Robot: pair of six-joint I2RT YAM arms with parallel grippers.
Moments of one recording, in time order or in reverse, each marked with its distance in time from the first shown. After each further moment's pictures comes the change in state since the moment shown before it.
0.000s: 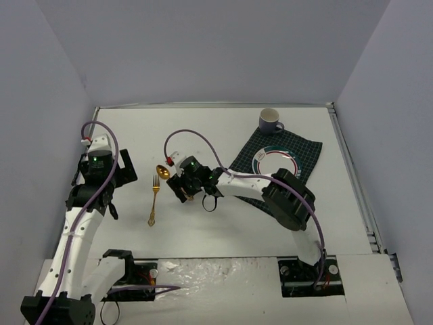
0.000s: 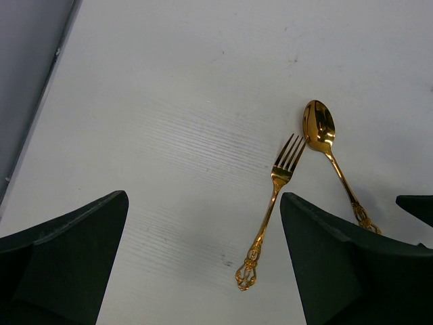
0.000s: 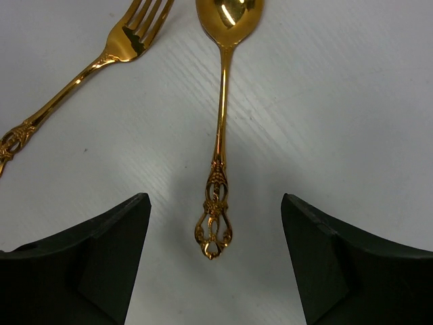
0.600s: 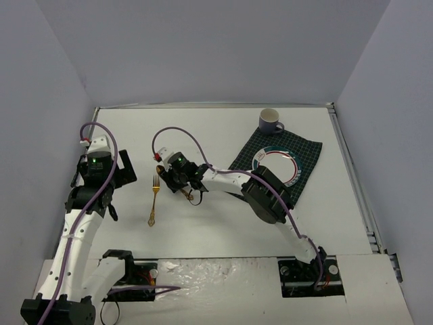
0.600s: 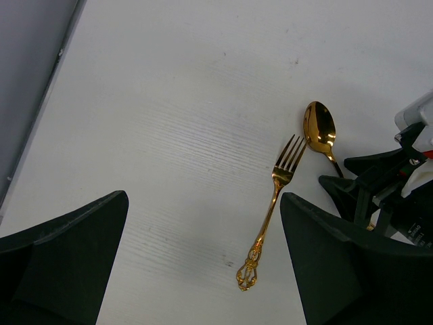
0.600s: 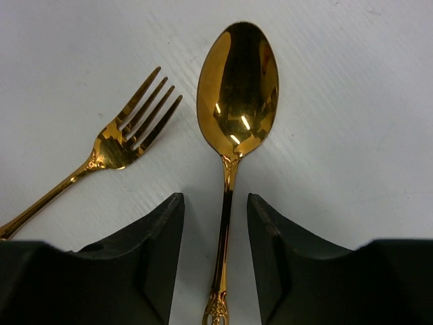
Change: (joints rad) left arm 0.003 -0.017 -0.006 0.000 -0.003 0.000; right arm 0.005 0.270 0.293 0.030 -0.008 -0.032
